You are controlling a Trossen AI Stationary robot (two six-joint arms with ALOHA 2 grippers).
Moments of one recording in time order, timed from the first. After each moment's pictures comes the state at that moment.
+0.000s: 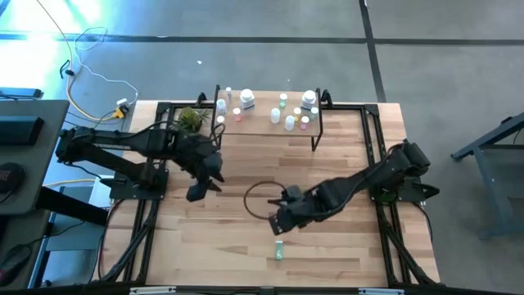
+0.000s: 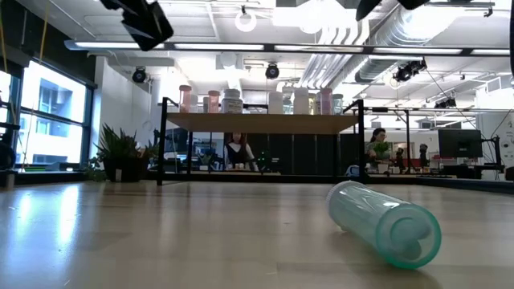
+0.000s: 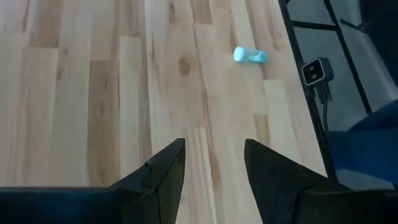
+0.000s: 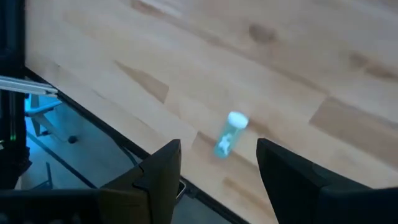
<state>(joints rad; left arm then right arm) 0.11 1.14 1.04 -0.79 0.29 -0.08 0.43 1.78 1.63 -0.95 0.05 1.56</state>
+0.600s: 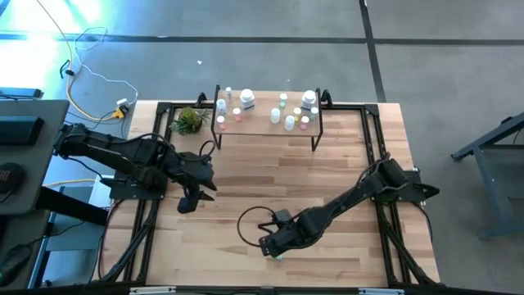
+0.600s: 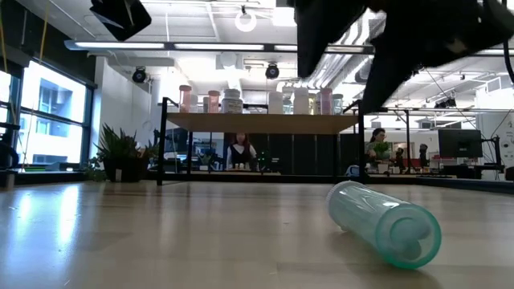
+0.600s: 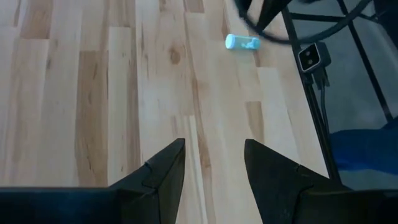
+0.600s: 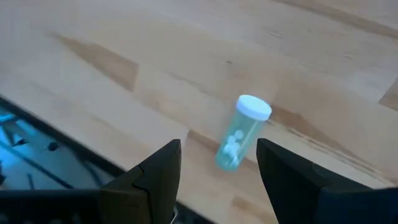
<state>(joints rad) -0.10 1.06 0.99 -0.79 0.12 -0.21 0.51 2.03 1.63 -0.77 0.04 1.70</state>
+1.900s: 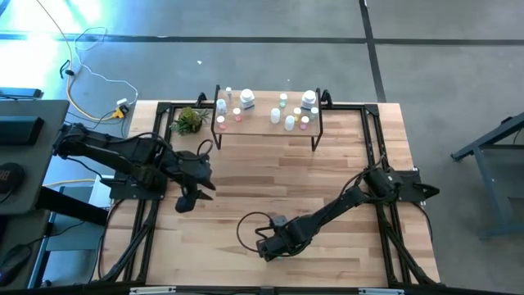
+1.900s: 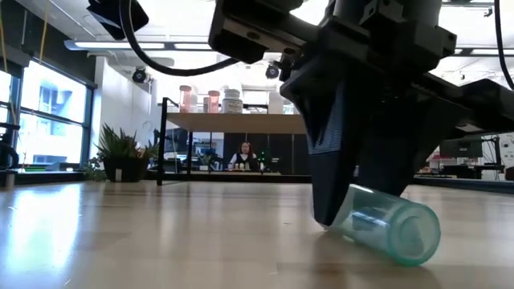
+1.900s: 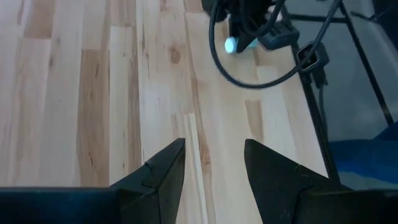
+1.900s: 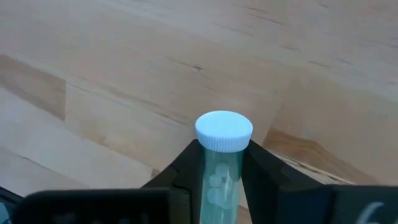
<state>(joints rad) -0.10 1.04 0.99 -0.81 0.12 -0.21 0.51 2.19 1.64 -0.71 0.03 1.77</state>
